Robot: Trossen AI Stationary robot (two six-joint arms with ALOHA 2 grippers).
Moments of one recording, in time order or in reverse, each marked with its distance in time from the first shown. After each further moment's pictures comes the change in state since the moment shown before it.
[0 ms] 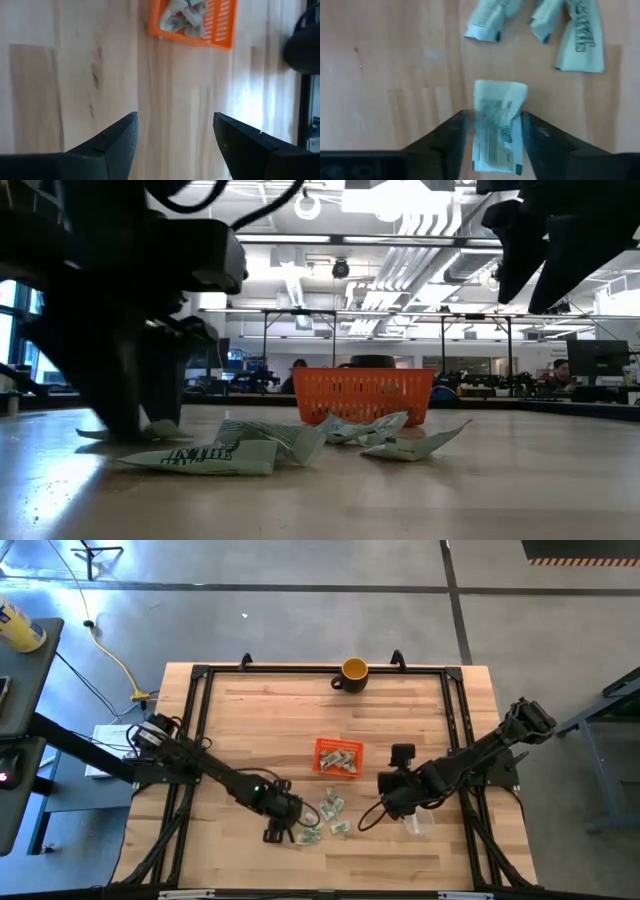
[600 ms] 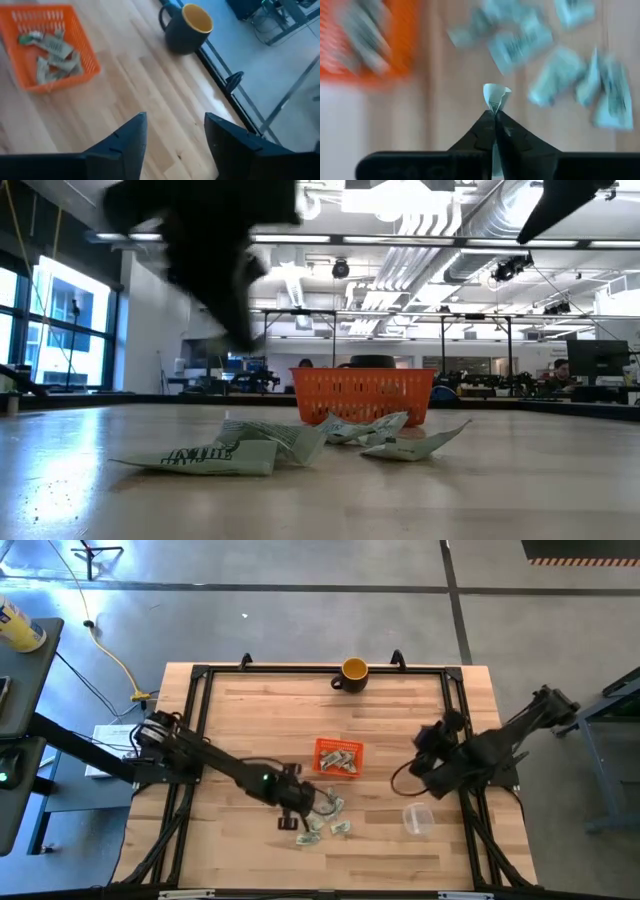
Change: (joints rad) left arm 0.073 -0.017 0.270 -0.267 -0.199 0.110; right arm 0.029 -0.350 0.000 -0.382 0.362 0.550
